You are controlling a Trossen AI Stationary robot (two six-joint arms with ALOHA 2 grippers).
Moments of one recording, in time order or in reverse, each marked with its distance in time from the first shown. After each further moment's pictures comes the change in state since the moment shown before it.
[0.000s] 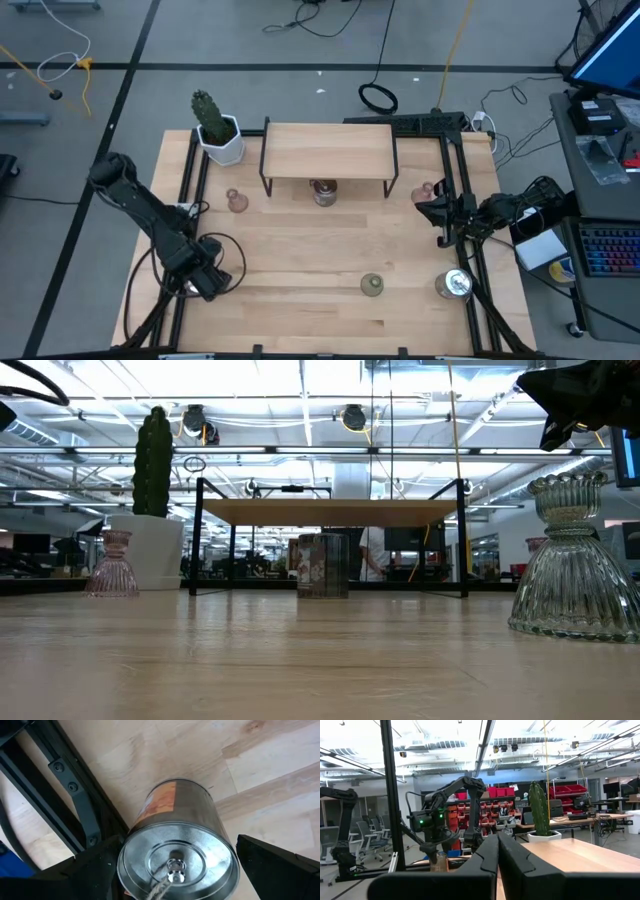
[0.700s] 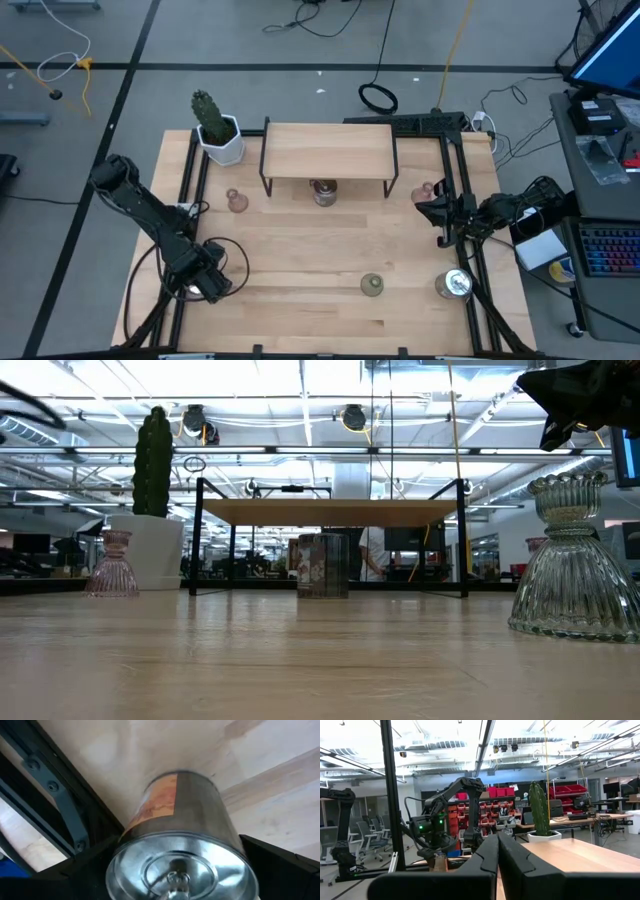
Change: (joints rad) left arm -0.004 0.034 -0.059 0.092 0.079 0.068; right arm 0.000 0.000 0.000 0.000 0.000 0.000
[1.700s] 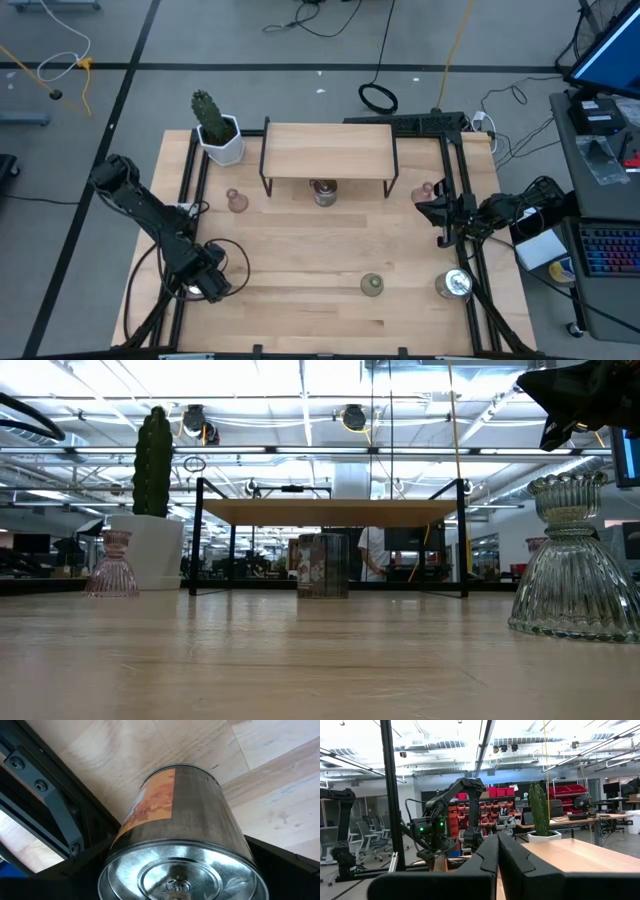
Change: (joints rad) left arm 0.000 -0.002 -0.028 0.043 0.024 0.032; right arm 0.000 0.000 0.000 0.001 0.000 0.000
